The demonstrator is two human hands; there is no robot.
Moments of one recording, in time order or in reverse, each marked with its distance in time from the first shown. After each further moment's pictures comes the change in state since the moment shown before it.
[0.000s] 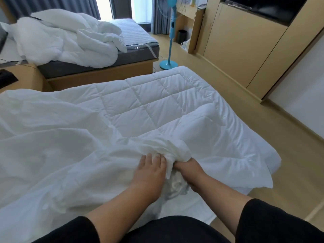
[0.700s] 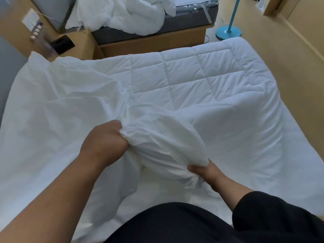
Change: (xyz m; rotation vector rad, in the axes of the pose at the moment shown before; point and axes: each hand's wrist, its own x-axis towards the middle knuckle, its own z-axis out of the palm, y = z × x) left_hand 0.065 -0.003 -0.129 -0.482 0.173 -0.820; right_hand 0.154 0.030 -0.159 -0.102 -0.434 0.120
